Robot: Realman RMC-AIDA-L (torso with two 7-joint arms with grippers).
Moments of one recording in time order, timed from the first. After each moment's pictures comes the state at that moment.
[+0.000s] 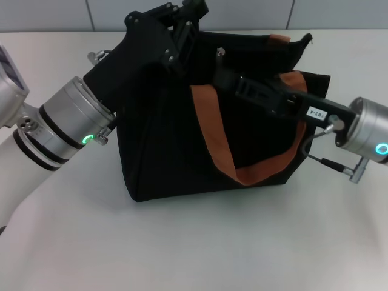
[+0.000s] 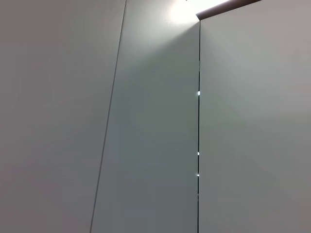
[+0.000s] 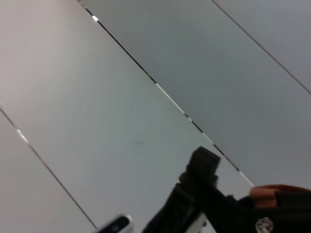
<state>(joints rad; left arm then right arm) -0.73 -2.08 0.26 -0.10 1.69 1.67 -0.55 0.69 2.08 -0.32 -0.15 -1.95 -1.69 1.44</state>
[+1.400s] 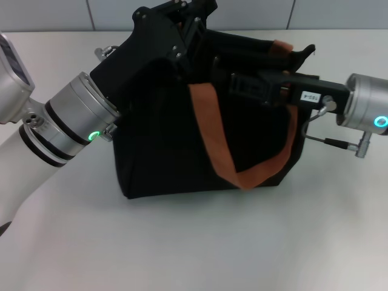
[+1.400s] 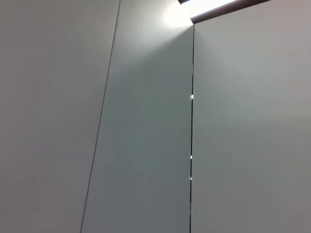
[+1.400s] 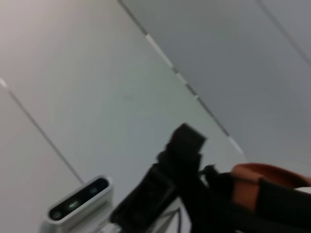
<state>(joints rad) -0.76 -2.08 0.27 -0.12 1.69 1.67 -0.55 0.75 2.09 -0.48 -0.32 -1.93 -1.64 1.57</state>
